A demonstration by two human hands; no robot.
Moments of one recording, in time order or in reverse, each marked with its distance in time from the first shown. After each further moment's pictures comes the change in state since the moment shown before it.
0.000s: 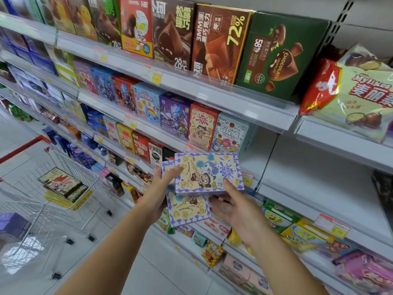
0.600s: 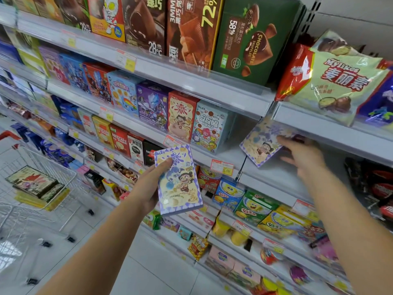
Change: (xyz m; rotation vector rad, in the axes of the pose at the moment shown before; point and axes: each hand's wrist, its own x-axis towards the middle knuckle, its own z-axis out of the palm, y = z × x) left_hand 0.009 -0.011 0.033 -0.069 -0.108 -0.028; right_hand 0.038 -0.144 -0.121 -0.365 0.533 -0.465
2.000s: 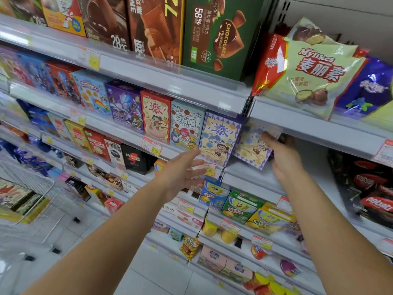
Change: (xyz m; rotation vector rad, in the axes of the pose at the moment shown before) left_hand 0.032 0.006 0.104 0.249 -0.185 -0.028; right_hand 0.005 0.016 -0.004 0.284 -0.053 -0.022
